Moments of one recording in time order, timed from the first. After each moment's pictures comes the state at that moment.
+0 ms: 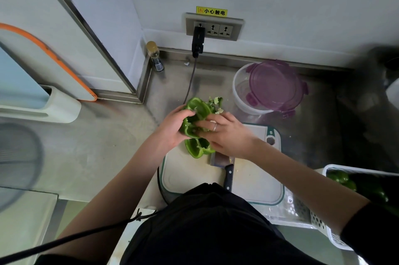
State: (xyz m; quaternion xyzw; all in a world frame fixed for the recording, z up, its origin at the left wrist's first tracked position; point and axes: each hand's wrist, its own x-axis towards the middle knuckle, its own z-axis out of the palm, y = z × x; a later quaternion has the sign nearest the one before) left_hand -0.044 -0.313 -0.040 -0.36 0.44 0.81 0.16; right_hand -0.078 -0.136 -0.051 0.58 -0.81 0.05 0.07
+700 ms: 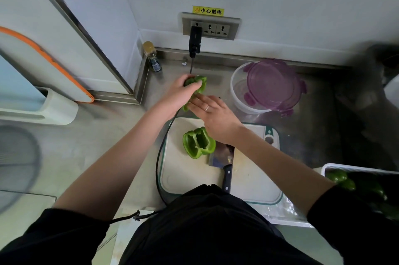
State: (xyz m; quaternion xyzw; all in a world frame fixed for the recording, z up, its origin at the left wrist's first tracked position) left_hand -0.102 -0.318 -0.007 -0.23 0.77 0.59 0.09; right_hand -0.101 -0.167 -0.059 0.49 -0.87 0.02 0.04
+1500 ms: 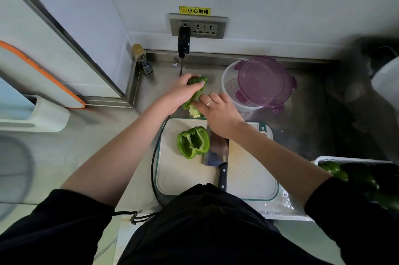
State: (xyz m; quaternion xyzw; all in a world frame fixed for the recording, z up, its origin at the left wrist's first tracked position) left_hand -0.123 -0.302 -0.018 -0.19 0.78 0.57 0.16; right_hand -0.112 -0.151 -0.060 0.44 -0.90 -0.05 0.05
